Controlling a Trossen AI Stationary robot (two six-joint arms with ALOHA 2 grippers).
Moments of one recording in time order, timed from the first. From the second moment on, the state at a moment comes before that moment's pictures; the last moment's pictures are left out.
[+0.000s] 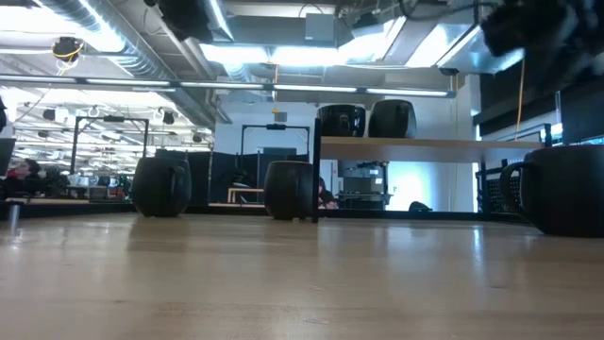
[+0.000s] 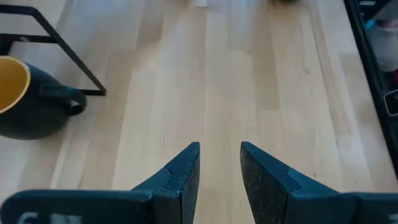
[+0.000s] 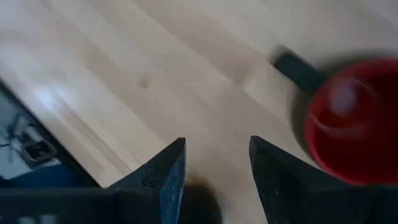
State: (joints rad) left arm -0.04 1.14 1.13 -0.80 -0.02 -0.09; right arm 0.03 0.90 0.92 -1.15 -0.13 1.02
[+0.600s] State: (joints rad) left arm -0.06 1.14 1.13 -0.79 -0.10 -0.07; right arm 0.03 0.97 0.76 -1.22 0.02 1.02
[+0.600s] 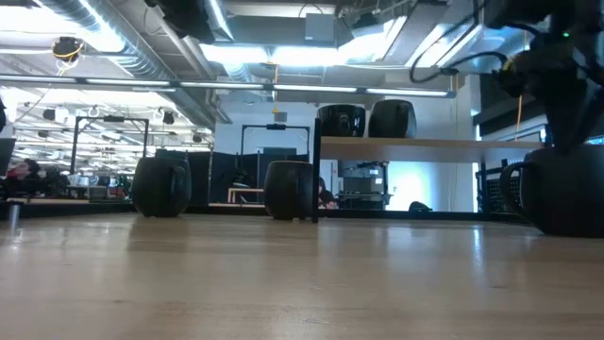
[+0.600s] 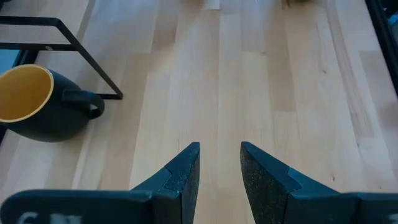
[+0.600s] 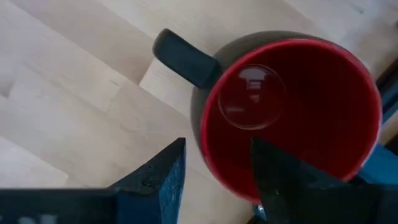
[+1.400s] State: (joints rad) left arm -0.06 1.14 1.13 -0.79 -0.09 -0.07; right arm 0.03 1.03 0.73 -1.08 -0.02 0.83
